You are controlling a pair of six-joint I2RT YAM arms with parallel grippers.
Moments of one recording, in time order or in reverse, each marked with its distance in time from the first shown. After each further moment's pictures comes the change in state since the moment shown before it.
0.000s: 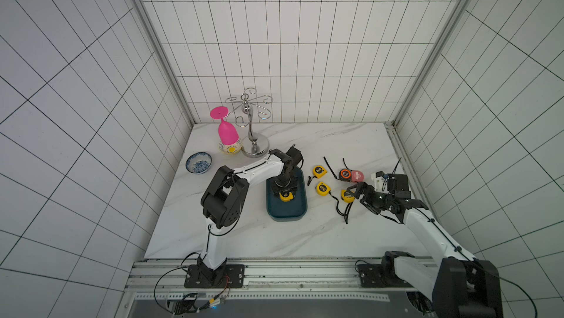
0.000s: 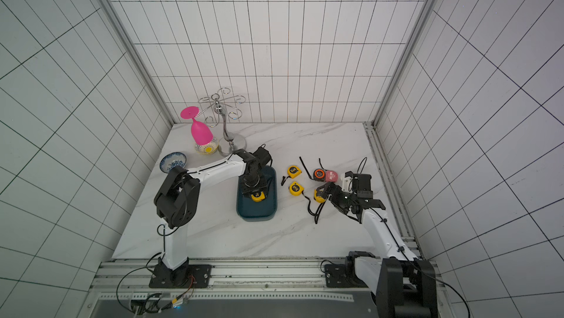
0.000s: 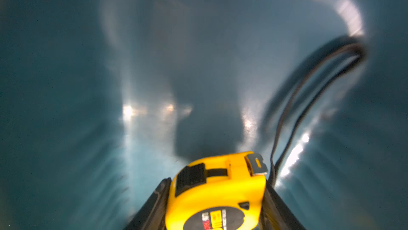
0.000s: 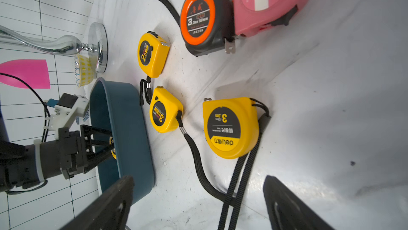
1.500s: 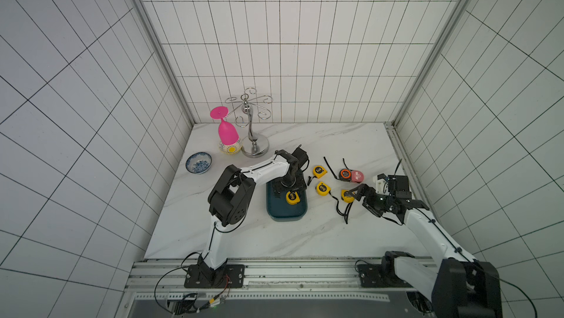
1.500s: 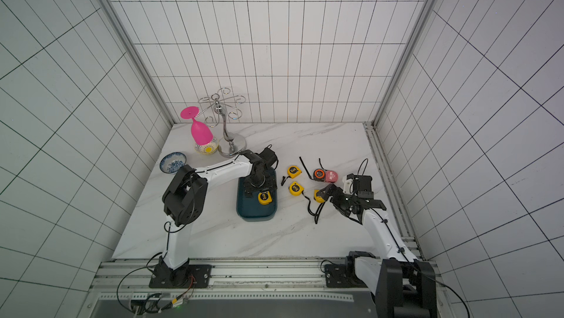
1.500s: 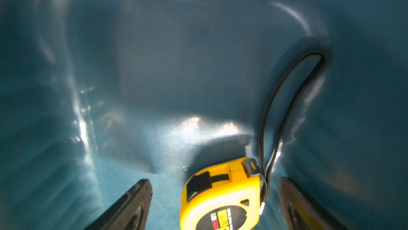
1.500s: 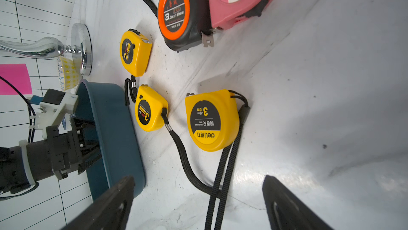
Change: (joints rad) left arm -0.045 0.090 0.061 0.024 -0.014 0.011; right arm -0.039 -0.004 0.000 -0.070 0.043 -0.013
